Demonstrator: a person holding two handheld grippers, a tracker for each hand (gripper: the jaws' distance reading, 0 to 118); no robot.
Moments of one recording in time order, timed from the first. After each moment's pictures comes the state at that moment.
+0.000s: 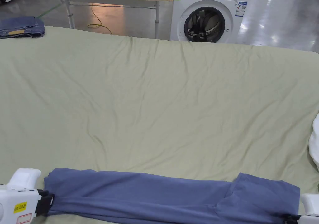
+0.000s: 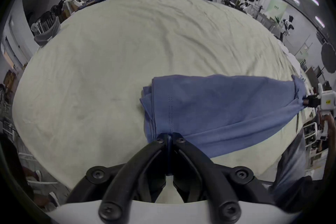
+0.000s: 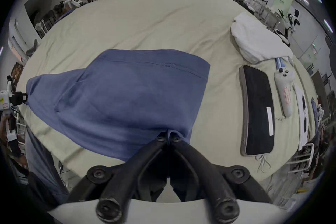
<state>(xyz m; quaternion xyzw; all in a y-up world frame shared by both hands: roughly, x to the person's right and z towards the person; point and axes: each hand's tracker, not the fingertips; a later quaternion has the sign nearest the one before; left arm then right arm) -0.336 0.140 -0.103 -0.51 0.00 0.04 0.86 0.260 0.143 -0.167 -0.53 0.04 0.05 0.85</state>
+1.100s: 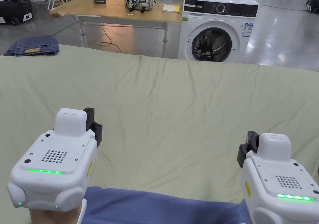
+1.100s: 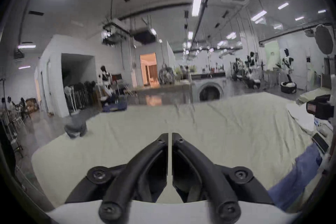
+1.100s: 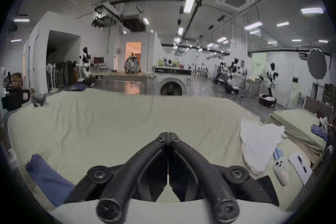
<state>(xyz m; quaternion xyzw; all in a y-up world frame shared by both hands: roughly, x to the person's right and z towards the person) -0.236 0.259 -0.143 -0.05 0.10 -0.04 0.99 0.099 0.241 -0.196 -0.09 0.04 0.03 1.00</state>
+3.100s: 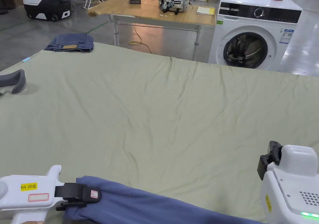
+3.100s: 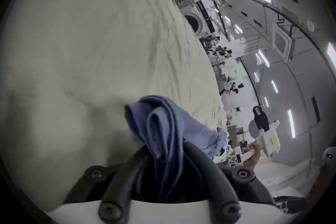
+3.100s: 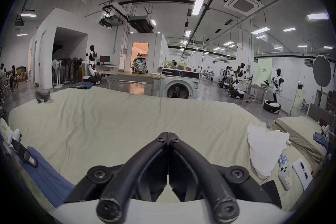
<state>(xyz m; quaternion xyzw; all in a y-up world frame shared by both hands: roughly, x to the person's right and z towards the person) -0.455 0.113 -0.127 -0.42 -0.16 0.44 0.78 0.078 0.239 -0.213 -0.11 0.06 0.05 0.99</state>
